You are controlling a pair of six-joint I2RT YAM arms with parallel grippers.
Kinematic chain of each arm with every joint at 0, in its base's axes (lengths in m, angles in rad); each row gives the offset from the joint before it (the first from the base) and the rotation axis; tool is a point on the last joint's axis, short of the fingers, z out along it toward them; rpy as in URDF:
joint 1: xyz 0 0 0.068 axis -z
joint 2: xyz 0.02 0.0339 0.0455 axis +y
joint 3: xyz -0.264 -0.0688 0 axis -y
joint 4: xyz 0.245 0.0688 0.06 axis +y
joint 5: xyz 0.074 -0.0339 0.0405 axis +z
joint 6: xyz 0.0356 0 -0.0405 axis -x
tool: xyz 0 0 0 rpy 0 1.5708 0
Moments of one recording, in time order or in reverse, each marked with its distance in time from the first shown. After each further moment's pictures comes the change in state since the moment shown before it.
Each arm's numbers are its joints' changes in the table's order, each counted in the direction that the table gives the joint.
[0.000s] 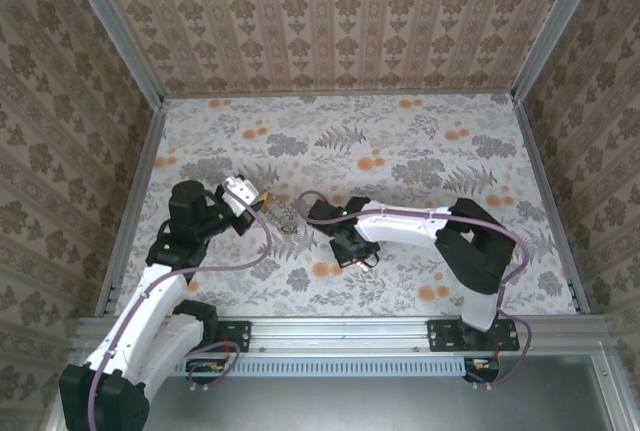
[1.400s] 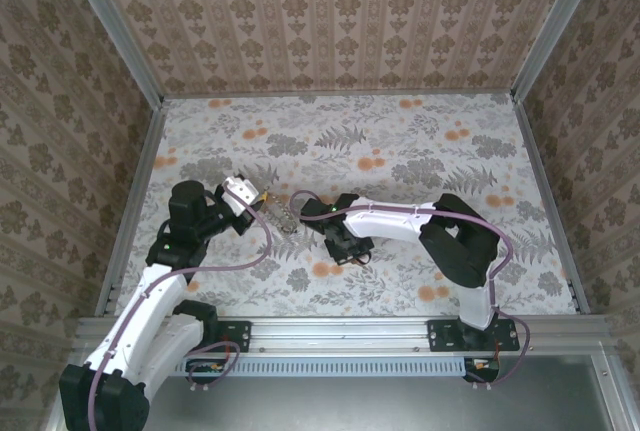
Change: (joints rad) left arm -0.006 0.000 -0.001 -0.009 0.013 0.005; right arm 0.000 0.116 0.111 0.074 -0.001 -0.002
